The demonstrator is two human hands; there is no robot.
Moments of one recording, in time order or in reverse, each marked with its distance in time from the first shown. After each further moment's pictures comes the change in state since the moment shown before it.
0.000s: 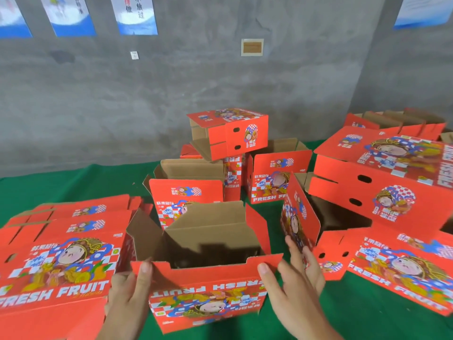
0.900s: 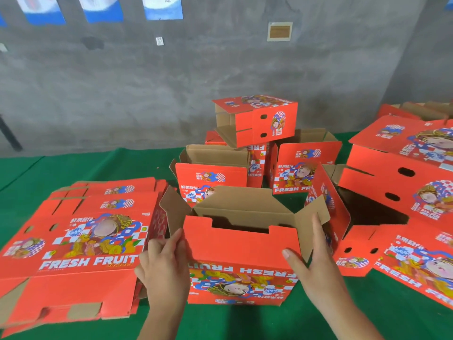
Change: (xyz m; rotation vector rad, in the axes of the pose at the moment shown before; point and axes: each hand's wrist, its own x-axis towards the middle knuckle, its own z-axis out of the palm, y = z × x) left_hand 0.010 -0.010 0.038 0.364 0.452 0.279; right_hand 0.025 0.010 0.009 0.390 0.017 -0.072
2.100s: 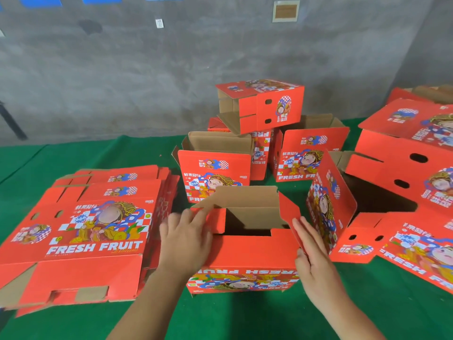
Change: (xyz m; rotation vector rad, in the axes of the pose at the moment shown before) left_hand 0.024 0.018 0.003 0.328 -0.259 0.446; right_hand -0.020 0.015 0.012 -0.002 -0.062 -0.181
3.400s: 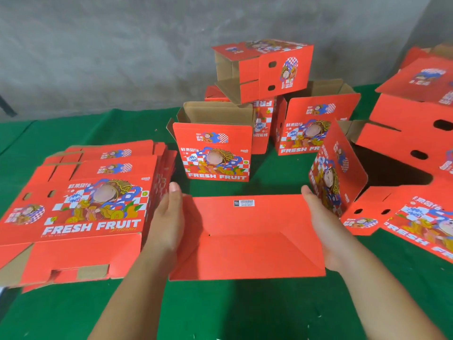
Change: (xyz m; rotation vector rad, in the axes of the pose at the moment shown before) left_hand 0.002 -0.012 -0.021 -1.072 -0.149 -0.788; right_hand 0.056 -0.045 -0.013 0.577 -0.106 1.013
